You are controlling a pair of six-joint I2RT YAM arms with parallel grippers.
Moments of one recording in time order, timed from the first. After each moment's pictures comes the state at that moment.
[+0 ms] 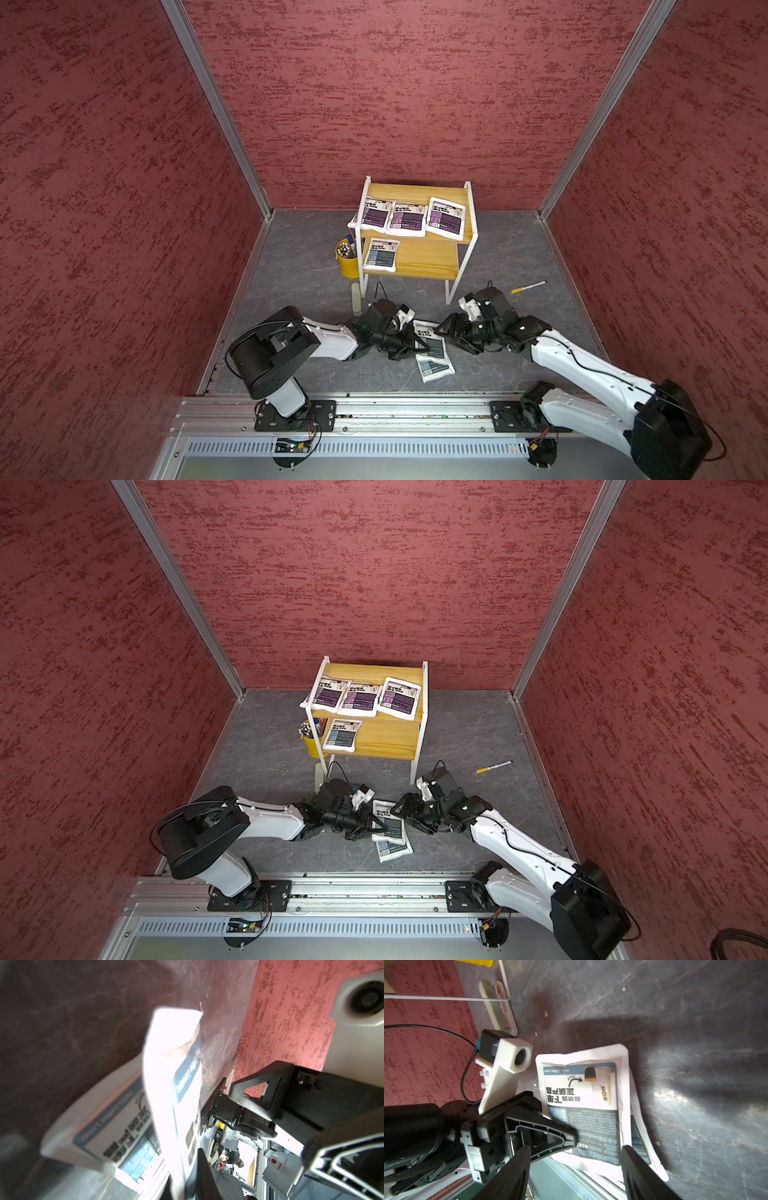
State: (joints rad) left arm -0.85 1.59 0.50 0.47 0.70 -1.26; right arm 0.59 1.04 0.57 -0.42 -0.51 1.01
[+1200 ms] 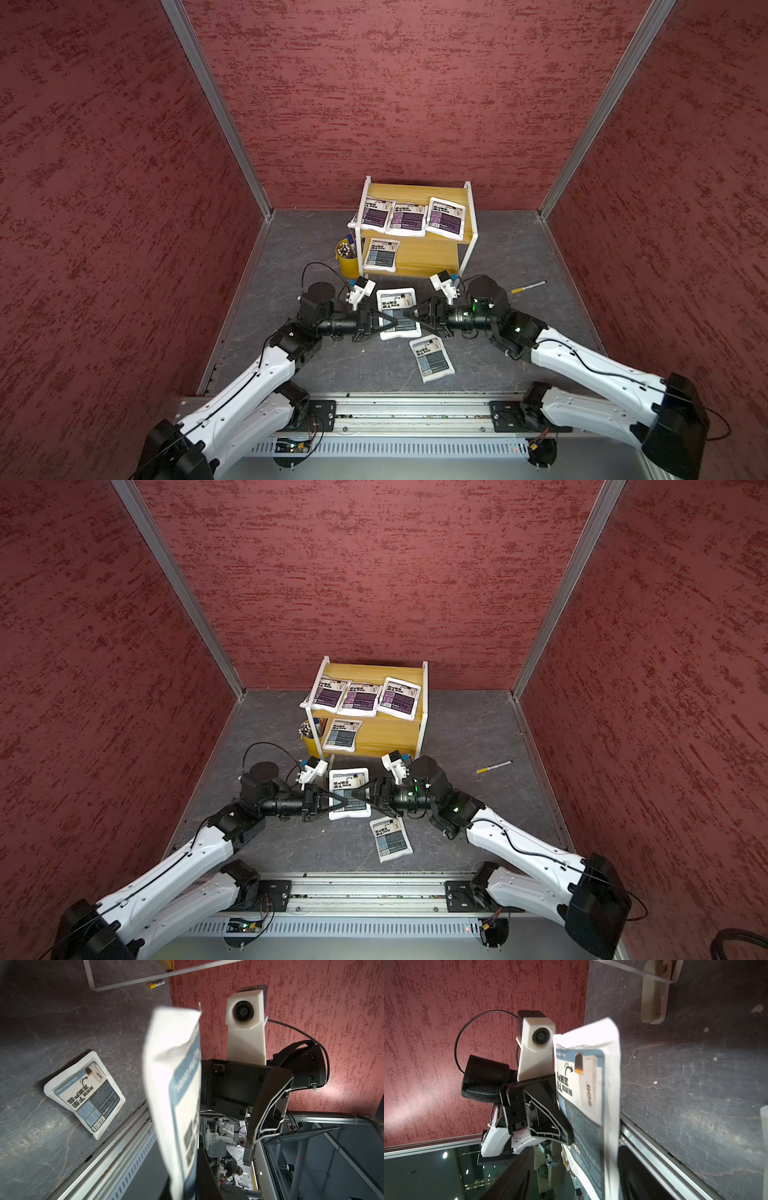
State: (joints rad) left arm -0.52 0.86 0.51 0.02 0.93 -1.15; right arm 0.82 1.06 0.71 0.01 -0.58 1.23
